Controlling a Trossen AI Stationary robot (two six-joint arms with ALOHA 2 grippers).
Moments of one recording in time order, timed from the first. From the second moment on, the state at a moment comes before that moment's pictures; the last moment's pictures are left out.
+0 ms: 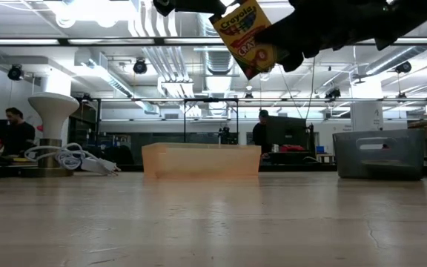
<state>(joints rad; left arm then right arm) -0.24 1.43 1.13 -0.03 -0.54 0.10 0.03 1.27 0.58 0.49 0.00 0.00</state>
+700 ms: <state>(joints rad) -0.24 1.43 1.13 -0.03 -0.54 0.10 0.03 1.25 0.58 0.45 -0.18 0.05</state>
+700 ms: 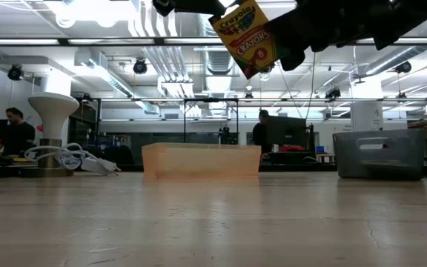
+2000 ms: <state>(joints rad) -0.24 1.43 1.13 -0.03 -0.54 0.10 0.03 1.25 0.58 0.45 -0.17 0.04</state>
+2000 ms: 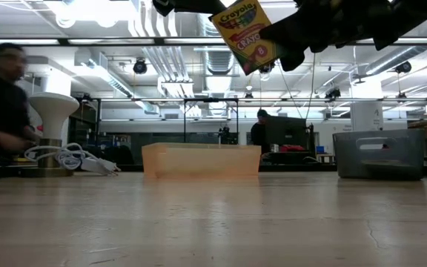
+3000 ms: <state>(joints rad) -0.24 1.43 1.13 -0.03 -0.54 0.09 0.03 1.25 0.58 0.45 -0.18 0.04</state>
